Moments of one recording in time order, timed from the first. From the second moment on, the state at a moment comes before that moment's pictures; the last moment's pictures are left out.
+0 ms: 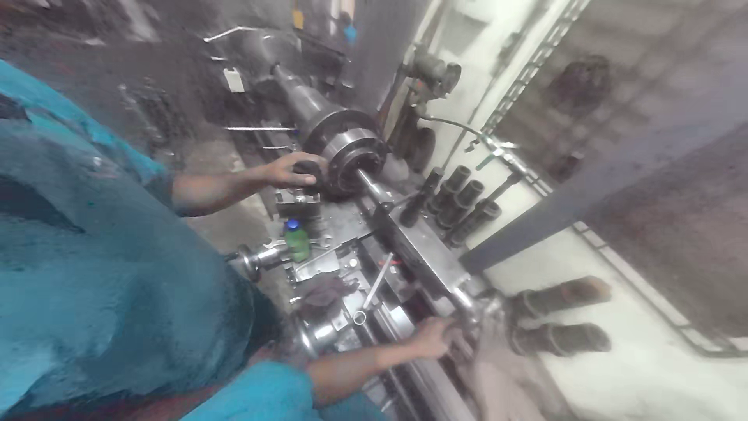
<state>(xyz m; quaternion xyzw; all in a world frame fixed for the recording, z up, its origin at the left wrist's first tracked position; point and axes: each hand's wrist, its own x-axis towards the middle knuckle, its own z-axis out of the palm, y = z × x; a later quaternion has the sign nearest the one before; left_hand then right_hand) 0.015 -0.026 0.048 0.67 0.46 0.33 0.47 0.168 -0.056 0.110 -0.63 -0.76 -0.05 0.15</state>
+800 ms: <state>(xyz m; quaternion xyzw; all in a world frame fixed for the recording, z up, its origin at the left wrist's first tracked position) 0.015 -0.012 0.099 0.66 0.47 0.28 0.52 0.179 0.009 0.154 -0.68 -0.73 0.03 0.10</state>
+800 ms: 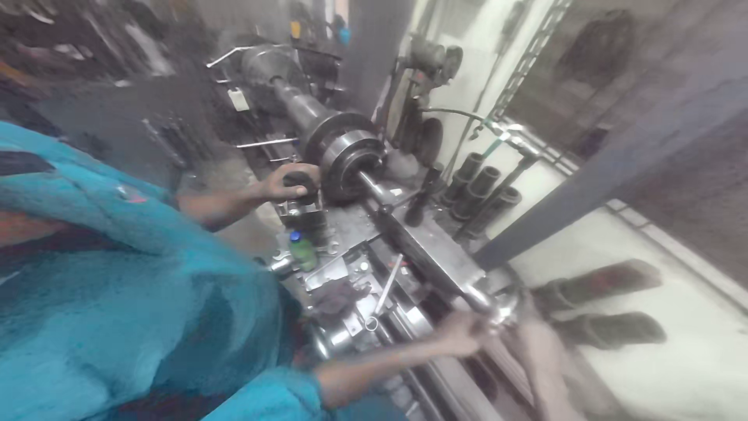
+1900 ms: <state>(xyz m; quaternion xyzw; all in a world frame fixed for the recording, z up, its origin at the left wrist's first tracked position) 0.007 -0.009 0.007 0.74 0.33 0.35 0.47 0.236 0.115 0.174 -0.63 -0.61 0.47 -0.04</state>
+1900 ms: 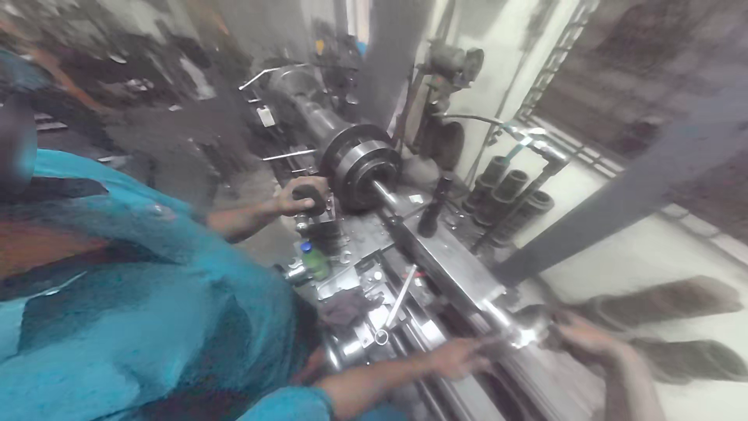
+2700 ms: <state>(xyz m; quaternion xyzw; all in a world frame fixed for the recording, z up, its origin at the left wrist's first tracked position) 0.037 -0.005 0.119 0.66 0.55 0.24 0.44 0.226 0.061 -0.007 -0.66 -0.71 -0.19 0.17</state>
